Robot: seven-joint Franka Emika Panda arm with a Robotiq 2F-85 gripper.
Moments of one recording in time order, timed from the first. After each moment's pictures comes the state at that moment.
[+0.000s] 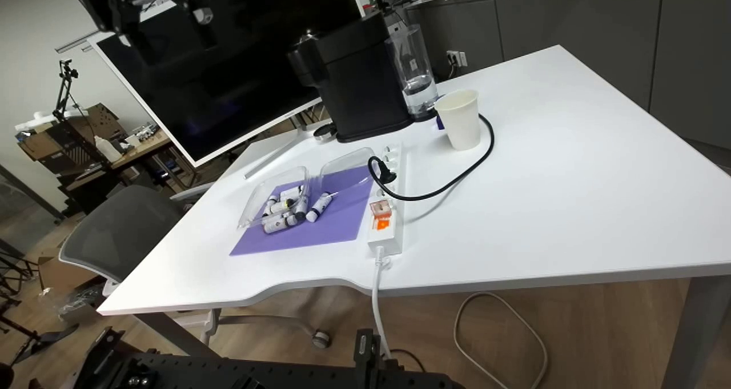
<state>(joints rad) -0.08 -0.51 -0.25 -2.45 0.00 1.91 -0.34</state>
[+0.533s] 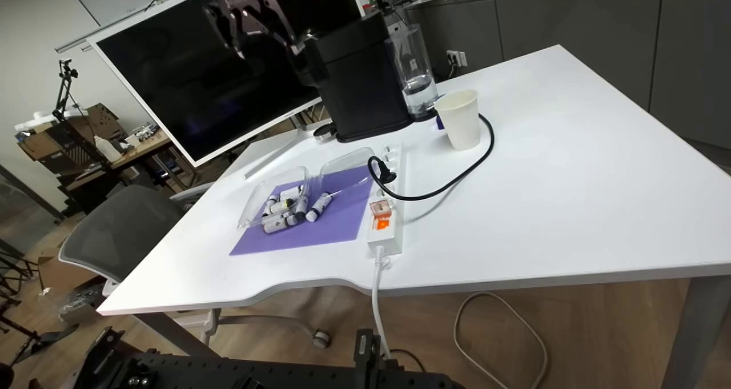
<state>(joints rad) -0.13 -0.24 -0.27 -2.46 0.19 2.36 -0.21</state>
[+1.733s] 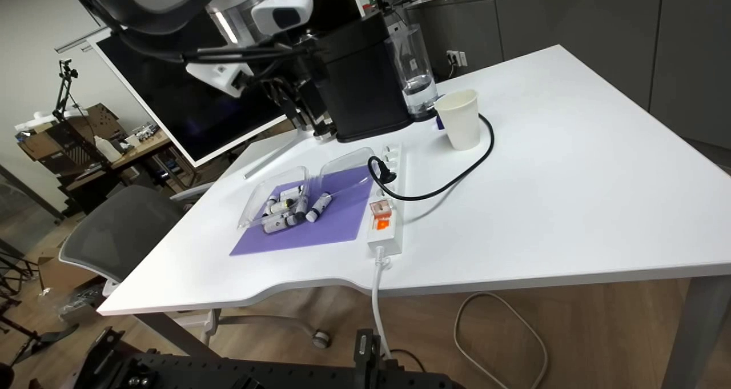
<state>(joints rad) -0.13 0.04 -0.16 -2.48 0.52 2.68 -0.09</state>
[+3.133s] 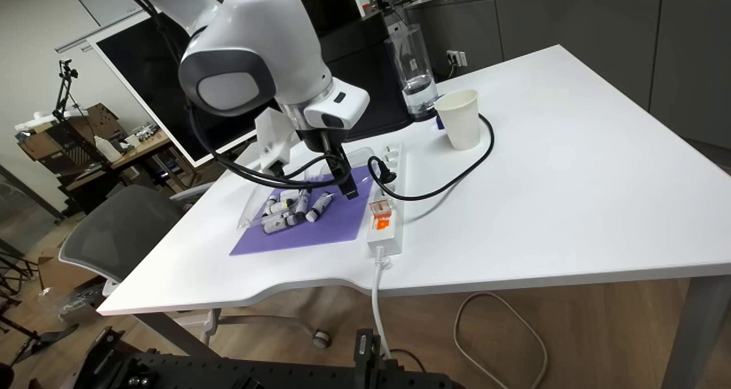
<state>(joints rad) -0.17 0.37 -0.12 -2.40 1.01 2.80 -0.14</state>
